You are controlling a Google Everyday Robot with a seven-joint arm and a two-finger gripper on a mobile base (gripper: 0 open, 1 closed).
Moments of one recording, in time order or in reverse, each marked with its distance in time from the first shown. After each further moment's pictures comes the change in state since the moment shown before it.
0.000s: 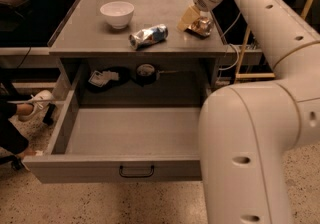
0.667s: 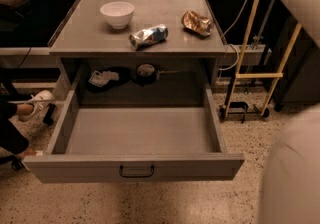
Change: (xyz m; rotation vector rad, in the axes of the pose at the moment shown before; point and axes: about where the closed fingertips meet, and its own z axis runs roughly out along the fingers) arm -0.066 -0.036 -0.139 0.313 -0.181 0.098
